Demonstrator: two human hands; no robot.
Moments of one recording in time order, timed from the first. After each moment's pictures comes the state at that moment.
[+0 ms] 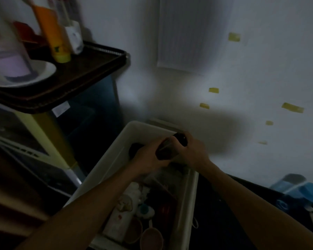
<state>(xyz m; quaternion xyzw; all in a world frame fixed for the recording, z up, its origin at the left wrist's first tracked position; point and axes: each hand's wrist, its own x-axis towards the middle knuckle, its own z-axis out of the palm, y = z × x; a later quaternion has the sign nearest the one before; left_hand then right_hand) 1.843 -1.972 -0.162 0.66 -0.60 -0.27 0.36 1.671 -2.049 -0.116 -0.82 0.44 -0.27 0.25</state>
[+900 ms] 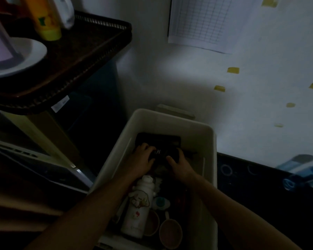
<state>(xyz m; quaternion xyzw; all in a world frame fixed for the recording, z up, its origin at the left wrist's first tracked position) 1.916 -1.948 -0.246 0.72 -0.64 -0.19 0.19 1.731 -2.002 -0.243 -0.65 0.53 -0.17 0.52</state>
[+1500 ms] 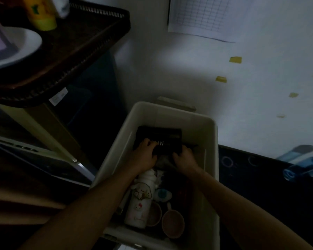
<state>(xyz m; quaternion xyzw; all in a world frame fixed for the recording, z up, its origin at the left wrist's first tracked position) 1.907 -1.944 -0.238 0.72 -0.64 -0.23 0.15 1.732 -2.007 -0.242 -0.68 0.58 -0.15 0.42</state>
